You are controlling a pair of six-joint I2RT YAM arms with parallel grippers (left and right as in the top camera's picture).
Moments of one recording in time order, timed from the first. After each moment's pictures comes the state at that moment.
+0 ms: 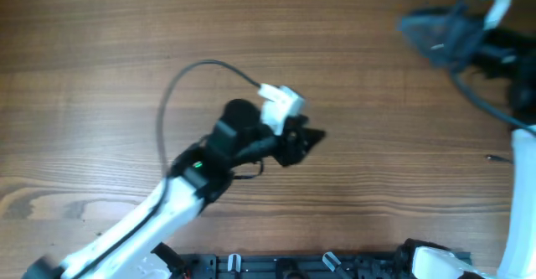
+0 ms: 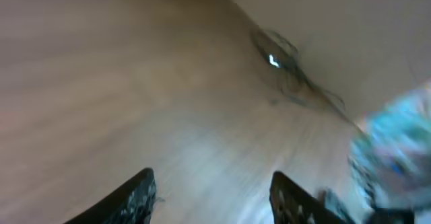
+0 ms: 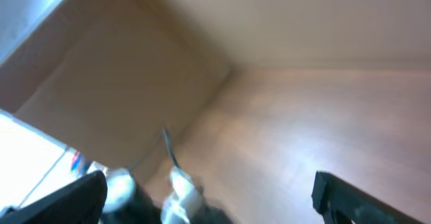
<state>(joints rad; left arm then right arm) -0.65 1.18 0.73 0.06 0.40 -0.38 -0.15 1.35 1.51 -0.73 -1.18 0.21</state>
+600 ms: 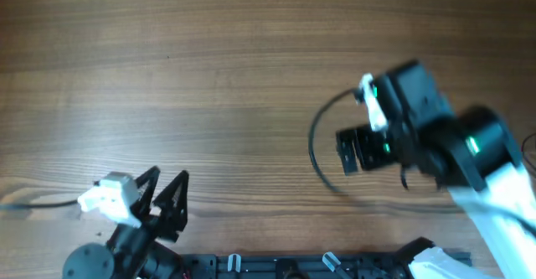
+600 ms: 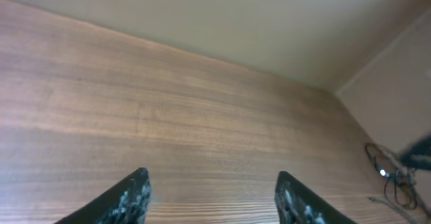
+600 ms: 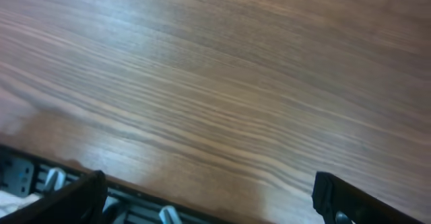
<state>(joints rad) -0.52 0.12 0.74 -0.87 -0.18 -0.51 0.56 1.19 1.50 -1.49 0.06 0.27</state>
